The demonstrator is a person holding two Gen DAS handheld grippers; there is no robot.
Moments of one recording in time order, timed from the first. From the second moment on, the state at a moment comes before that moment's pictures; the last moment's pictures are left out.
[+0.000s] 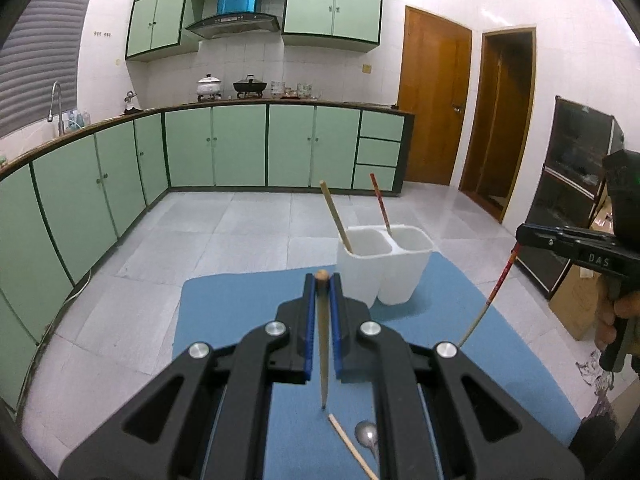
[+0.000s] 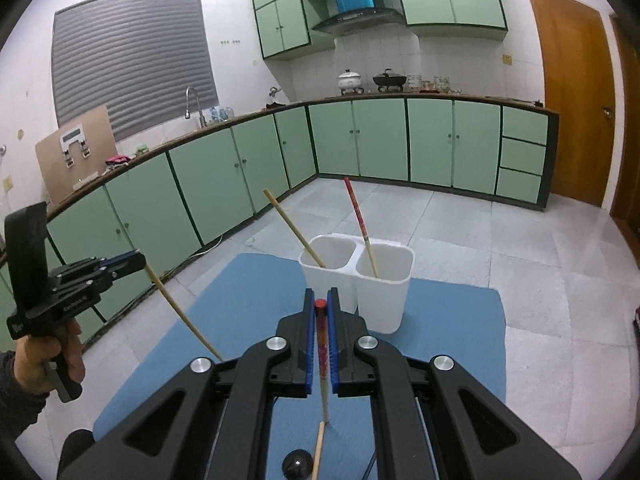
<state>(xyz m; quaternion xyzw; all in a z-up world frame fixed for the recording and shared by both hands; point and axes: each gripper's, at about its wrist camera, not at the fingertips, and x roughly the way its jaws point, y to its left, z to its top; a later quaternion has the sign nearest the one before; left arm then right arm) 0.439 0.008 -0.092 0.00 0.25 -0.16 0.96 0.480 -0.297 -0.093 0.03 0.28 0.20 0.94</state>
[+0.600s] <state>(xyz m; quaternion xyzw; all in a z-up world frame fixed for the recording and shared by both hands) 0.475 -0.044 0.019 0.02 0.17 -0.21 0.96 0.528 -0.293 0.027 -0.02 0.22 0.18 0.96</state>
